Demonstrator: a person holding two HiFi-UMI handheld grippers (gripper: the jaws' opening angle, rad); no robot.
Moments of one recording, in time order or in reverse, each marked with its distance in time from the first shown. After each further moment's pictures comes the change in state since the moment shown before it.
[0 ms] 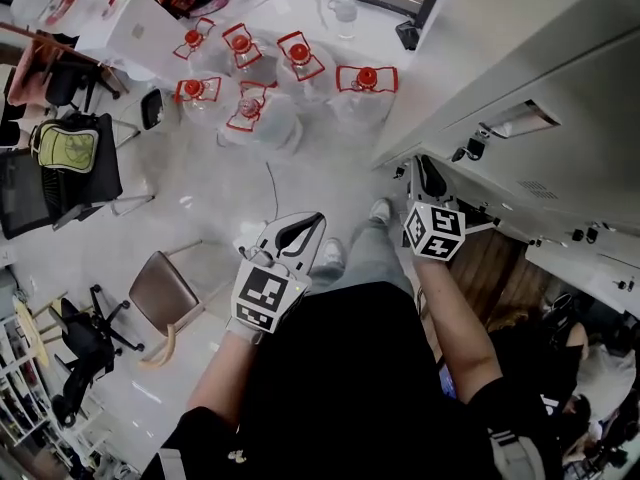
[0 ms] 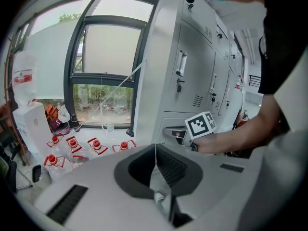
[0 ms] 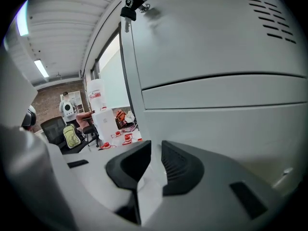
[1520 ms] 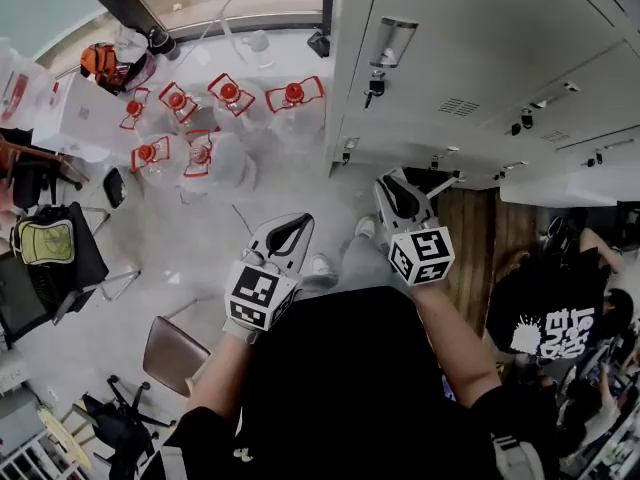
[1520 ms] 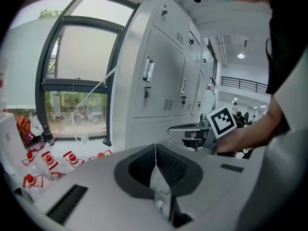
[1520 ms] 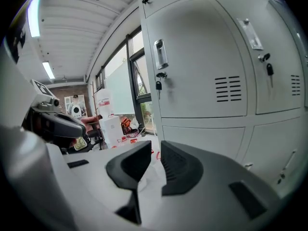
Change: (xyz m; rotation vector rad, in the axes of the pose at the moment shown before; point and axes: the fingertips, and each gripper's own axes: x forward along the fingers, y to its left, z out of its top) left arm -0.012 -0.067 0.008 0.146 -0.061 -0.261; right arm -0.155 0.039 0.017 -0.030 -0.101 0.001
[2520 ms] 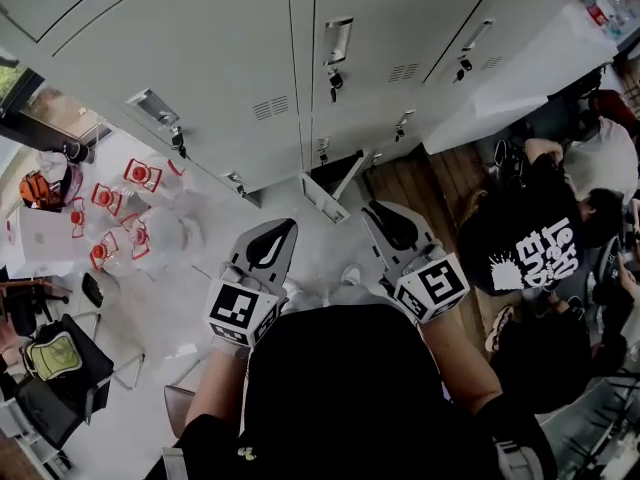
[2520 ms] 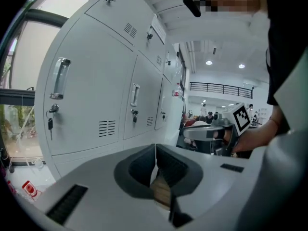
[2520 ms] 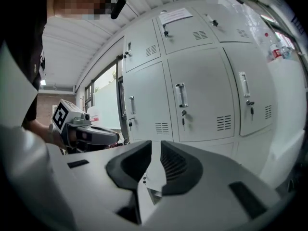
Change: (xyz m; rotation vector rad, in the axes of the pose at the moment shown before) left arm 0.106 -0.196 0.093 0.146 -0.071 -0.329; right arm -0.234 -0.116 0.065 0.030 -0.186 -0.168
